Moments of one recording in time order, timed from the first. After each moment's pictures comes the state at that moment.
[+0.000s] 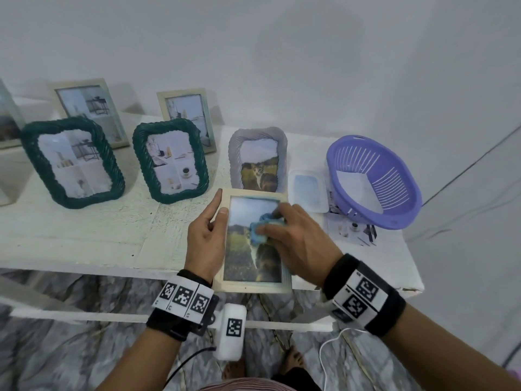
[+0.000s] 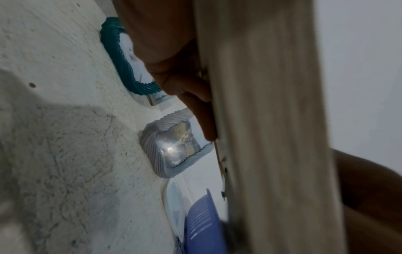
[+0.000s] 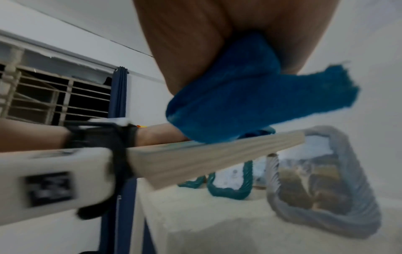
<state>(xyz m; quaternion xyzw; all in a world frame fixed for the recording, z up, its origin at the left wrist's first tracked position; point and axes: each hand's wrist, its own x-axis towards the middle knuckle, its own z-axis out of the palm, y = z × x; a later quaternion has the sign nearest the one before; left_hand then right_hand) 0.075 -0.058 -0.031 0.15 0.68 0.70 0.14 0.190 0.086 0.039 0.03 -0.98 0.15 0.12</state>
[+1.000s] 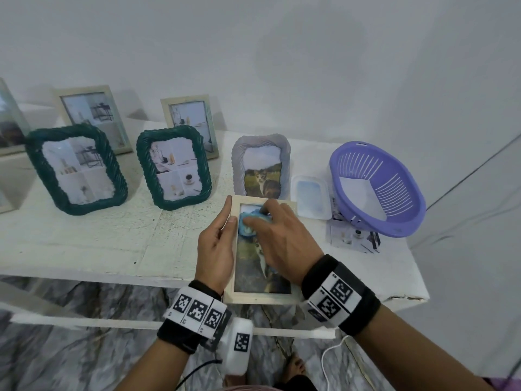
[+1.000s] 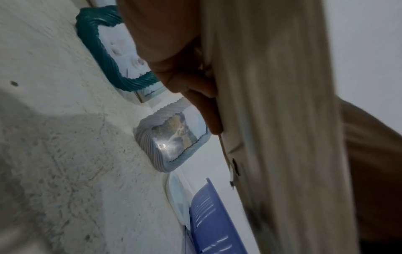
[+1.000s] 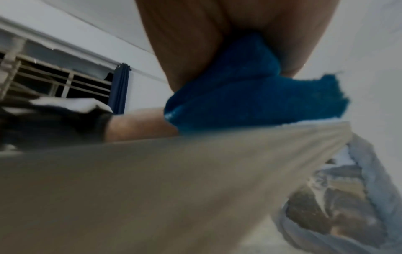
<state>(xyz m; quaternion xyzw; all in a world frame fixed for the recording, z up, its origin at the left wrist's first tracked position) 0.084 -0.049 -0.025 0.16 0.65 0.73 0.13 0.158 0.069 0.033 -0.01 -0.98 0.13 0.14</state>
